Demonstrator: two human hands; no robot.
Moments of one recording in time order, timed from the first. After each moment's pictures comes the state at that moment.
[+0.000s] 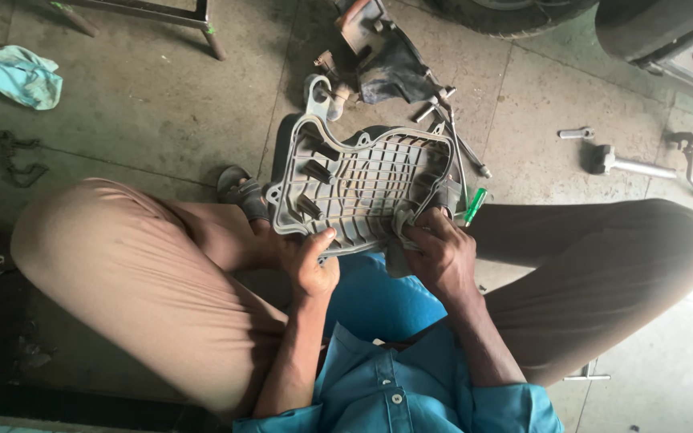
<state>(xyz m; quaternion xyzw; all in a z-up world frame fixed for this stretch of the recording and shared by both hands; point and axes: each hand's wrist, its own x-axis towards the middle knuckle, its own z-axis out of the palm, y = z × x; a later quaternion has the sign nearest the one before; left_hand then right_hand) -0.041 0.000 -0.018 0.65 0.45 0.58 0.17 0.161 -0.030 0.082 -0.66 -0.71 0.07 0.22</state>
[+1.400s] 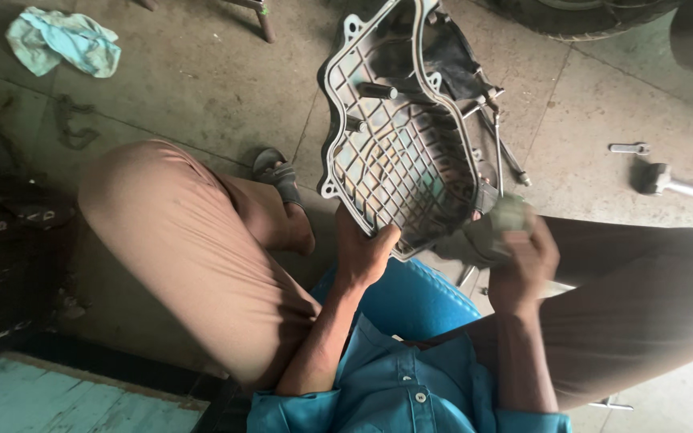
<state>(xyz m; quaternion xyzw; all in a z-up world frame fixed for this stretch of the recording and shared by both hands) -0.020 0.019 0.043 0.40 0.38 0.55 0.63 0.184 -0.044 0.088 -0.55 -0.34 0.45 0.62</state>
